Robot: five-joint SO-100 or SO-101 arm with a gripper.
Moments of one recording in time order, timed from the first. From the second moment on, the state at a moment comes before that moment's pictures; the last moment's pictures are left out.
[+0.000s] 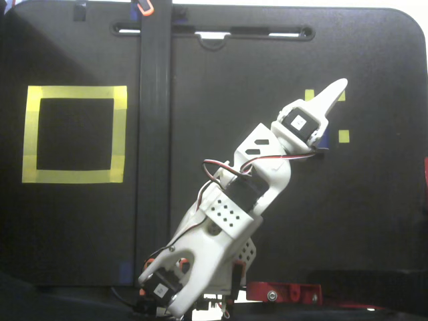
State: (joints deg) arm 39.5 190.3 179.6 5.4 -6.3
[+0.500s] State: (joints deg) arm 38.7 169.1 162.1 14.6 -6.3
